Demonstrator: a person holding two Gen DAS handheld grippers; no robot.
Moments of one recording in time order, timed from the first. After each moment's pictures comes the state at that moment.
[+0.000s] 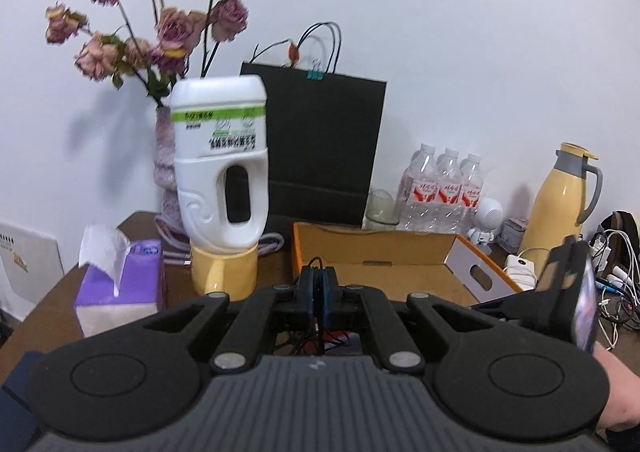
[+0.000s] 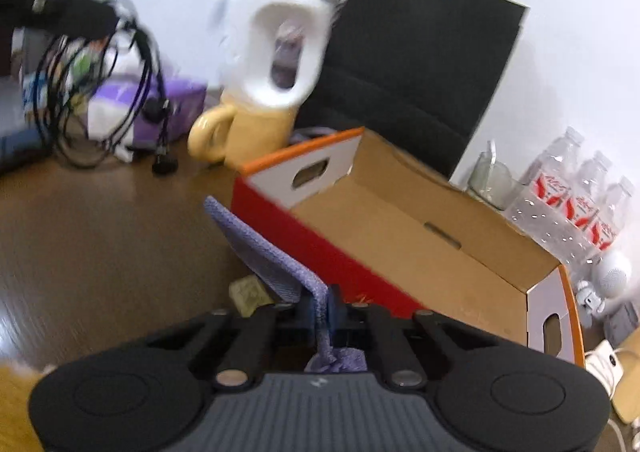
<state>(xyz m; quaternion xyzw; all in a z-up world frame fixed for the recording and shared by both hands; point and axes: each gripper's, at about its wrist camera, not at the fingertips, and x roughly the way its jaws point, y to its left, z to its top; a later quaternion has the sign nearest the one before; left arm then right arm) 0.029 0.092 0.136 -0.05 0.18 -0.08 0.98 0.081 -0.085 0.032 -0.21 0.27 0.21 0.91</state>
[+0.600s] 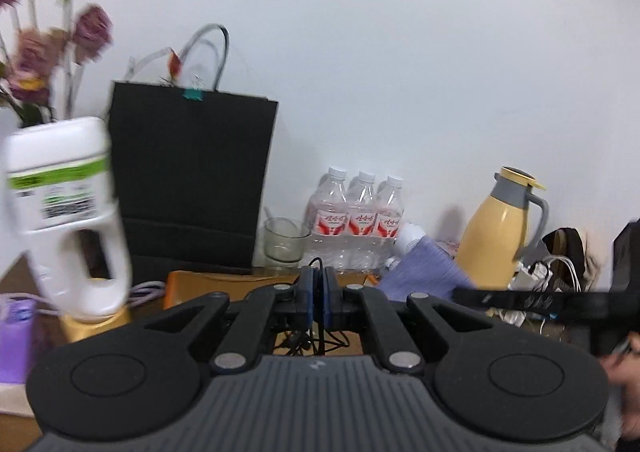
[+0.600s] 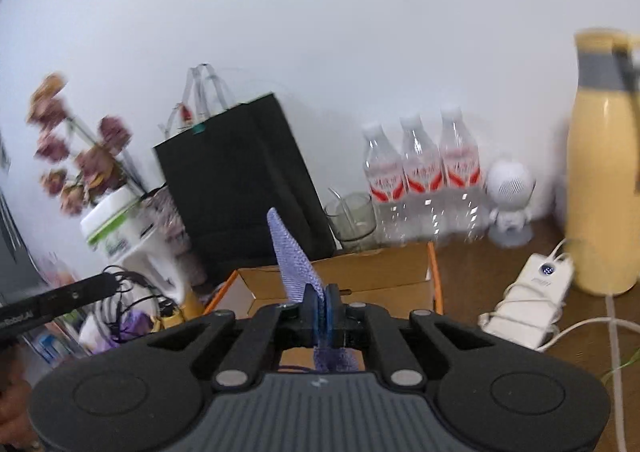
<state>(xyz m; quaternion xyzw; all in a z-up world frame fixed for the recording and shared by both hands) 0.132 -0.008 0.196 -0.06 0.20 -0.18 0.96 0.130 -0.297 0.134 0.15 0.25 0.16 0.94</state>
